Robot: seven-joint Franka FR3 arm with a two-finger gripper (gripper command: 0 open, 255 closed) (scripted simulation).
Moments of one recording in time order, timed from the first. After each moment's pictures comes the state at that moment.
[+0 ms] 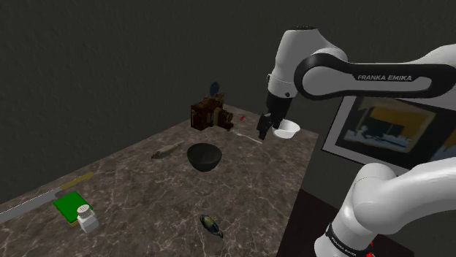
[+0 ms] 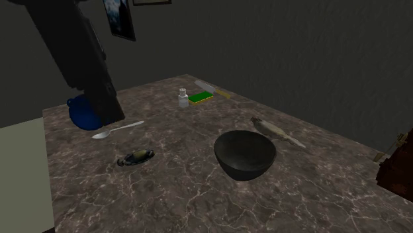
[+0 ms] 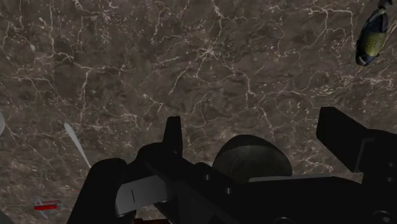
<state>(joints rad) 0.04 -0.73 0.14 -2.43 -0.05 1.80 0.19</state>
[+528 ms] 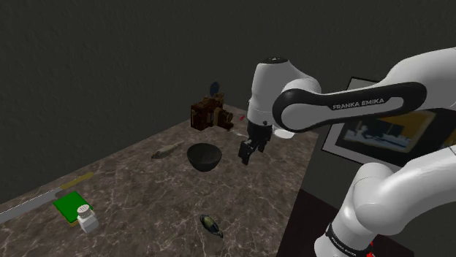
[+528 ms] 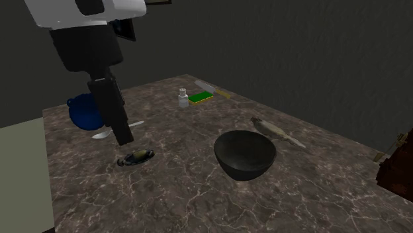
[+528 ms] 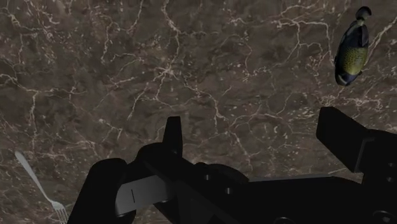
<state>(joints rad) 0.08 -0.60 0.26 -2.52 0.01 1.96 0.35</state>
